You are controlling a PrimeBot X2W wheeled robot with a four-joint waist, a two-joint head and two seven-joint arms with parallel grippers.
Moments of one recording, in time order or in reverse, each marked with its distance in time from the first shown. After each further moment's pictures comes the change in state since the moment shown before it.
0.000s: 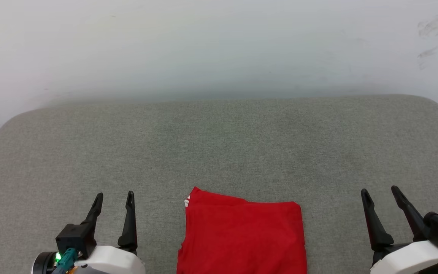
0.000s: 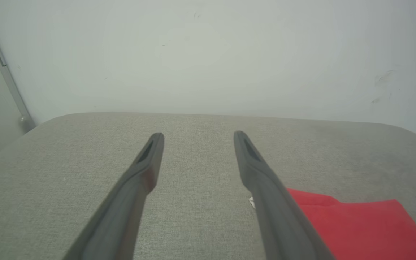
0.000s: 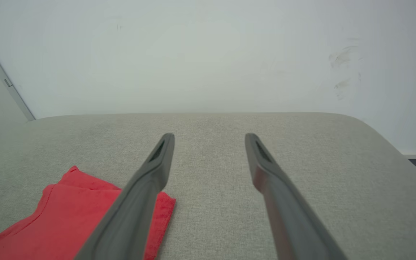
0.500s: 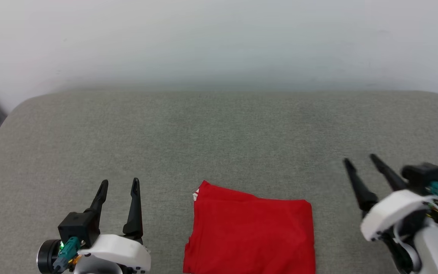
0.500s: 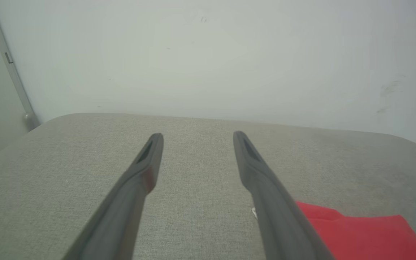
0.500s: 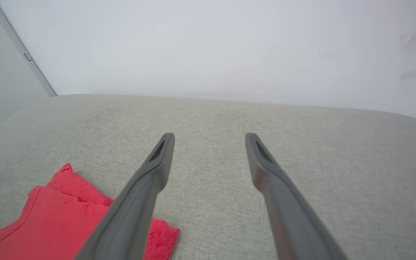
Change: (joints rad) left arm -0.053 -0.005 -0.024 -0.028 -0.017 0.006 0.012; right arm -0.402 -0.164 0.280 0.505 0.230 0.000 -0.078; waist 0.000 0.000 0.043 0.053
